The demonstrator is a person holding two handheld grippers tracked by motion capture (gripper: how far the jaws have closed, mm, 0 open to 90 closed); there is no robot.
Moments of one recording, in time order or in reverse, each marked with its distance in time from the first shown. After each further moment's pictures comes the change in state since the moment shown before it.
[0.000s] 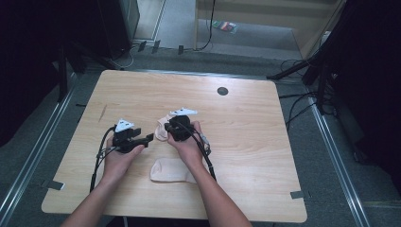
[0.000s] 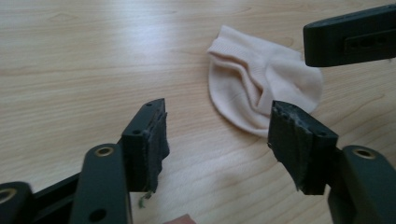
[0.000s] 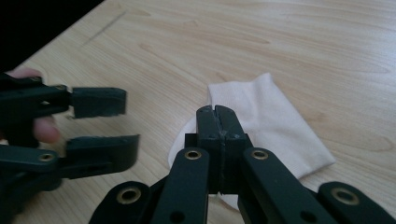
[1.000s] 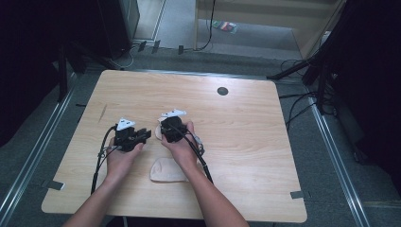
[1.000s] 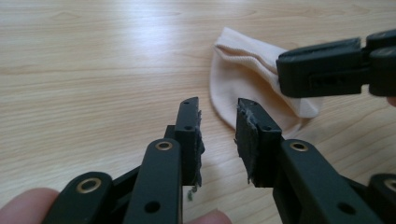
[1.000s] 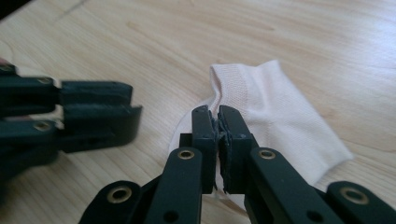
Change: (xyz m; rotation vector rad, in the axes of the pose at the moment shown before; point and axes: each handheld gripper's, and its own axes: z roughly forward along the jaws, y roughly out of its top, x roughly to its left) left arm -0.004 0.003 0.004 0.002 0.011 -0.027; right arm 0.017 -0.001 0.017 0.064 -0.092 -0.055
